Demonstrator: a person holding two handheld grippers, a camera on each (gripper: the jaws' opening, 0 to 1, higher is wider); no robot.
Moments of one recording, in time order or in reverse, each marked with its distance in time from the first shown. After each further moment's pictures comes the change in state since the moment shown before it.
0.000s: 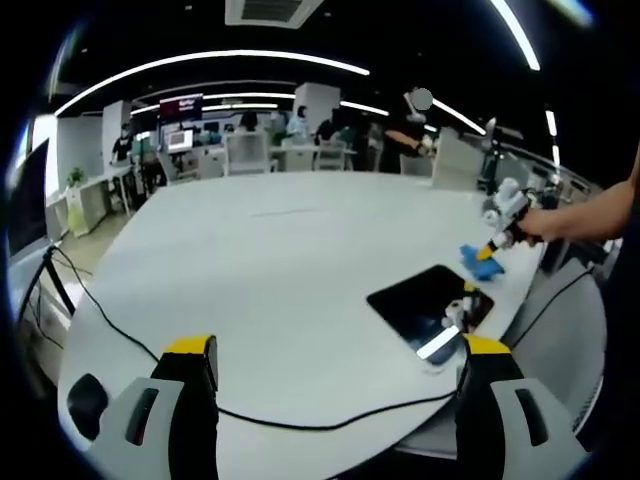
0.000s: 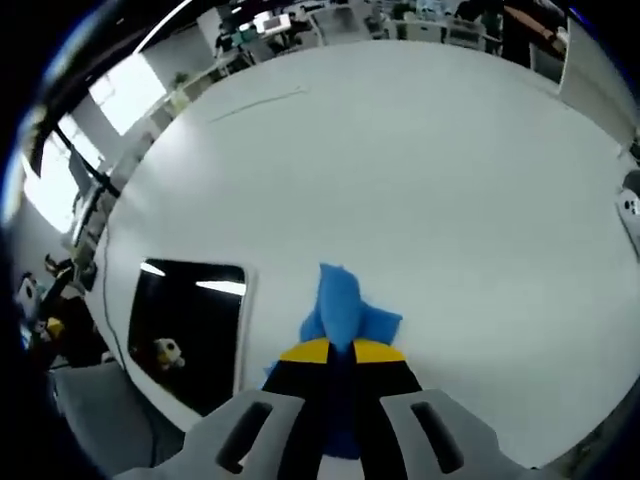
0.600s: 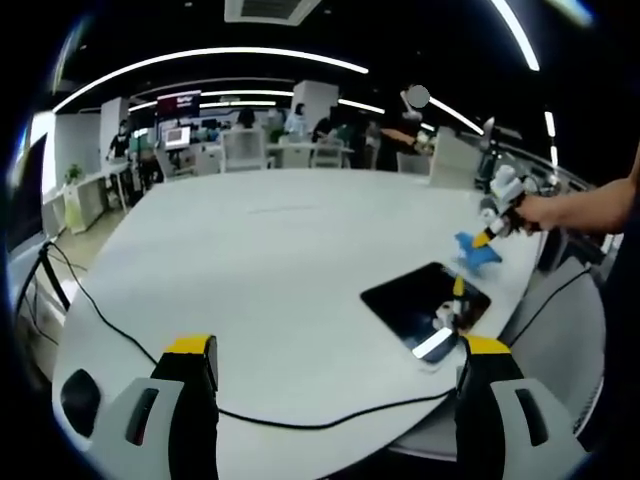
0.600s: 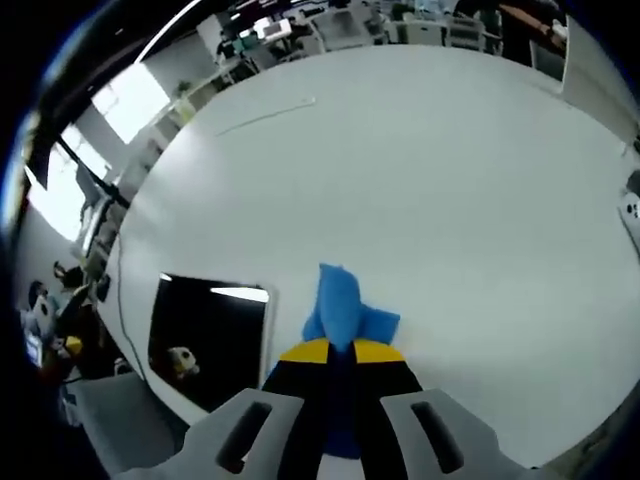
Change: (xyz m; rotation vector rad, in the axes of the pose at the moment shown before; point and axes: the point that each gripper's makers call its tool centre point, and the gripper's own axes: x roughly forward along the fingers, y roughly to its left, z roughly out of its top) left arm 0.004 -0.006 -0.005 -0.007 0.004 -0.014; right arm -0.007 0.017 0.014 0.015 -0.003 0.039
